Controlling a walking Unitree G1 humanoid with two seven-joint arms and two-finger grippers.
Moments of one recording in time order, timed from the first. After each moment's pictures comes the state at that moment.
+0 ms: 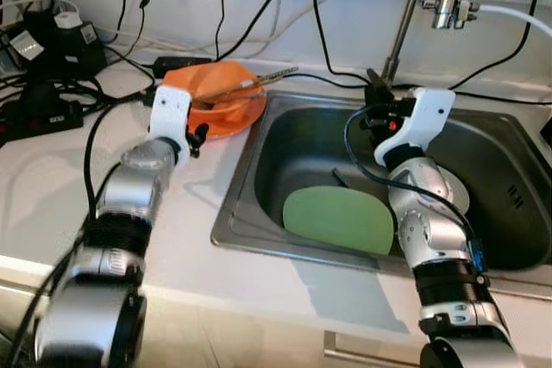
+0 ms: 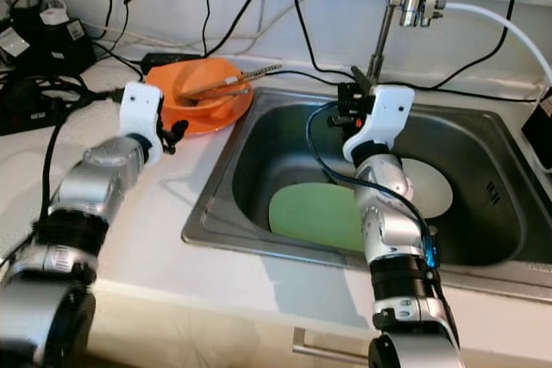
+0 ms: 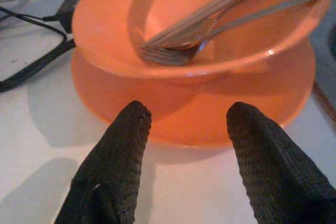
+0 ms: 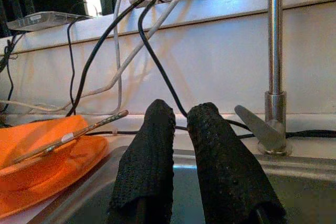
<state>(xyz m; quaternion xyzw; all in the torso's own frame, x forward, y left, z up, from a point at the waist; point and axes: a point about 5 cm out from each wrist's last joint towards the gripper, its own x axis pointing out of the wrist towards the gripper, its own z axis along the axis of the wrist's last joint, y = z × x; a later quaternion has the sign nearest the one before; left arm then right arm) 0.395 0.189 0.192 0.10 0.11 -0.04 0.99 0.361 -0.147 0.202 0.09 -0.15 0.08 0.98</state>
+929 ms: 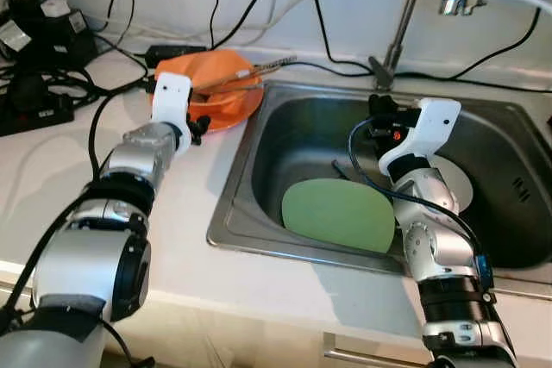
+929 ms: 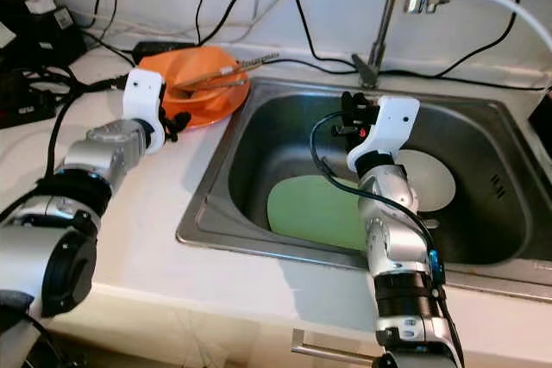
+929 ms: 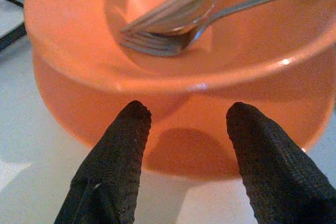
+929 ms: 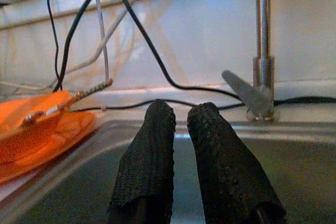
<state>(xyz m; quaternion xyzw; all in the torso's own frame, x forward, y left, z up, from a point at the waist) 0.414 0.190 0.203 0.08 0.14 -0.05 0.99 0.347 -0.150 0.194 0.09 -0.13 0.08 0.98</state>
